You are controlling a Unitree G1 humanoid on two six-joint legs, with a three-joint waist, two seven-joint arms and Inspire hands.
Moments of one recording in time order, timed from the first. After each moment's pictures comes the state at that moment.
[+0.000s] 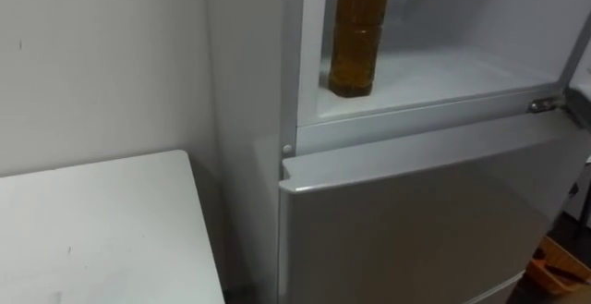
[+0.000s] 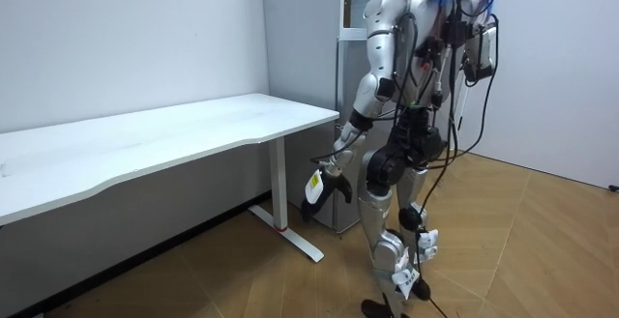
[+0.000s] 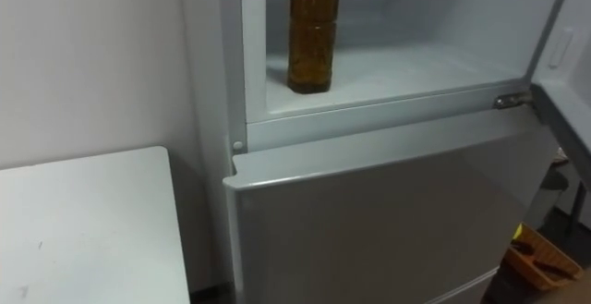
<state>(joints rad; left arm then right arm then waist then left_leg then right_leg) 0.34 0.25 0.08 0.91 0.25 0.00 0.11 0.17 -0.40 -0.65 -0.28 0.65 -0.13 -0.81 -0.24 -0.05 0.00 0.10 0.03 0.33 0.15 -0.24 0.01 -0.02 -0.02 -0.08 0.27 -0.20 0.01</state>
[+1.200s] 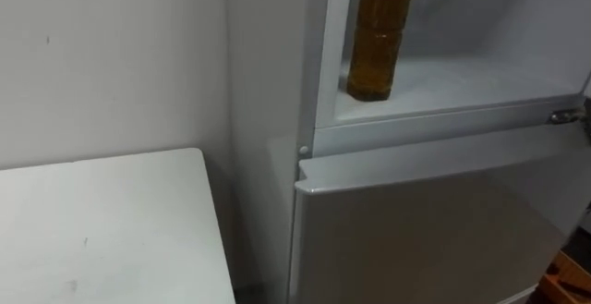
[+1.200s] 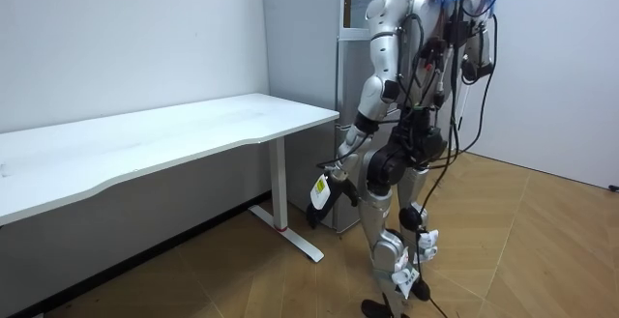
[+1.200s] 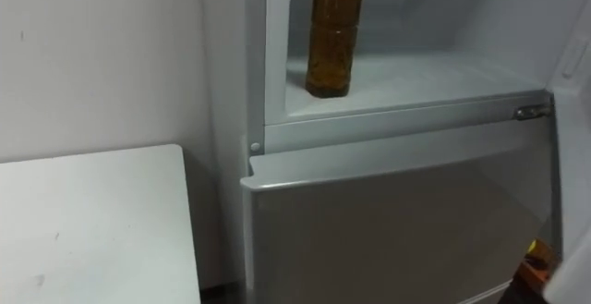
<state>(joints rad) 0.34 0.25 0.07 0.93 0.25 0.00 0.11 0.18 -0.40 -0.51 -0.41 0.55 -0.13 -0.64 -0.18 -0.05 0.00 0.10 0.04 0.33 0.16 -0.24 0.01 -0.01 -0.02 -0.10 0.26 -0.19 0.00</state>
